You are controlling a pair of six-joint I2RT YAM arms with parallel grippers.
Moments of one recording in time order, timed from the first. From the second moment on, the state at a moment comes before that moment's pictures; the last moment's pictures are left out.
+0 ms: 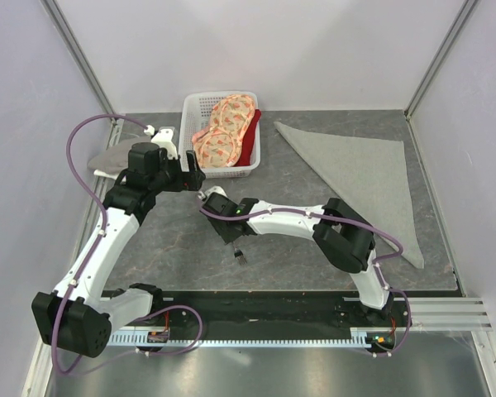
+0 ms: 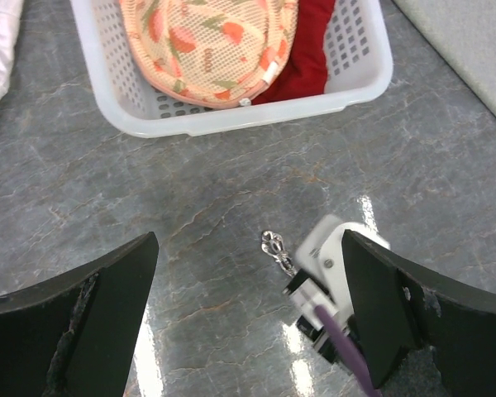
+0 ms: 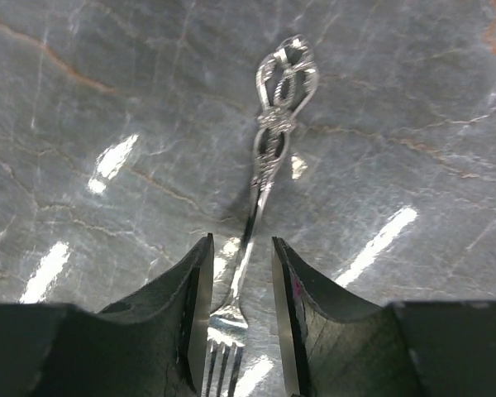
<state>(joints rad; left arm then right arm) -0.24 1.10 1.02 -0.46 0.10 -0.20 1.08 2.07 1.52 -0.52 0.24 0.41</state>
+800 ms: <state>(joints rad) -0.24 1.10 1.02 -0.46 0.13 -0.20 1.11 2.08 1.48 -0.49 0.21 0.40</state>
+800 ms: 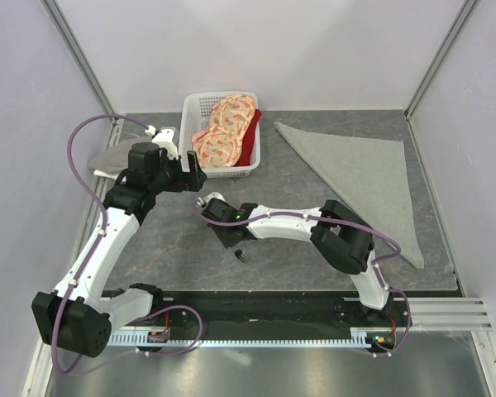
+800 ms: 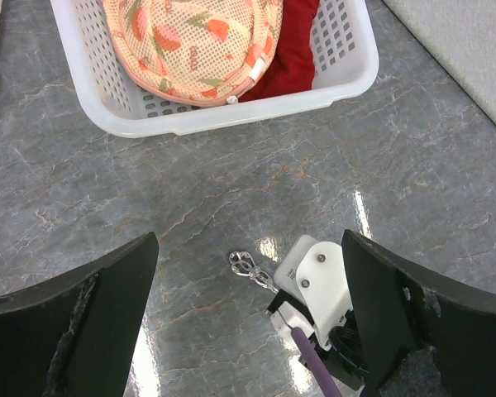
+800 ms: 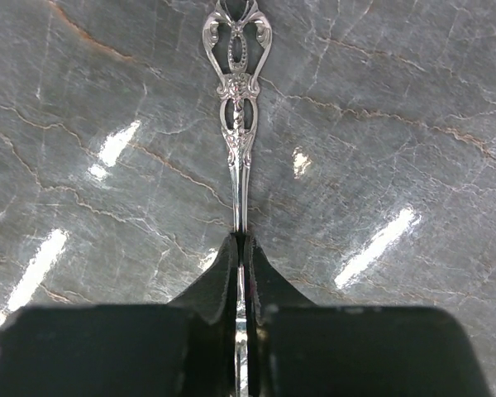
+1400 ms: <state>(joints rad) -0.24 1.10 1.02 -0.46 0.12 -0.20 1.10 1.74 1.18 -0.59 0.24 0.38</state>
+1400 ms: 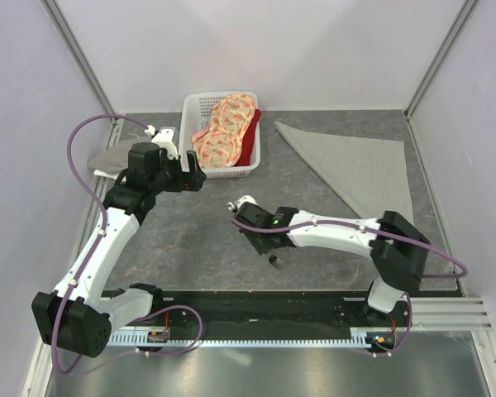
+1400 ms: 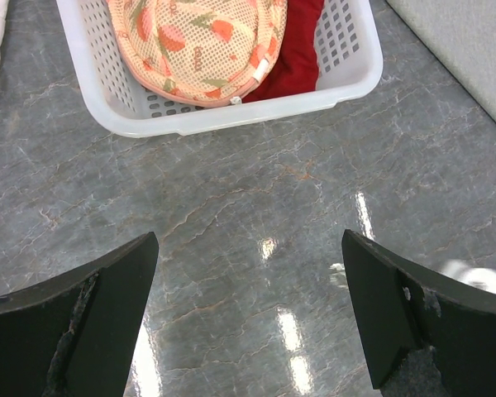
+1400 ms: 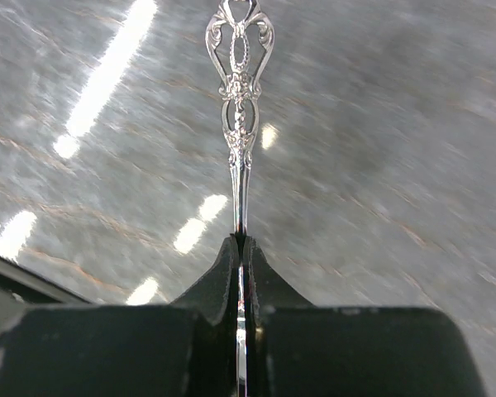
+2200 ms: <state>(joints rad) -0.24 1.10 1.02 -0.46 0.11 -0.20 0.28 1.53 1.18 -0.52 0.17 -0.24</state>
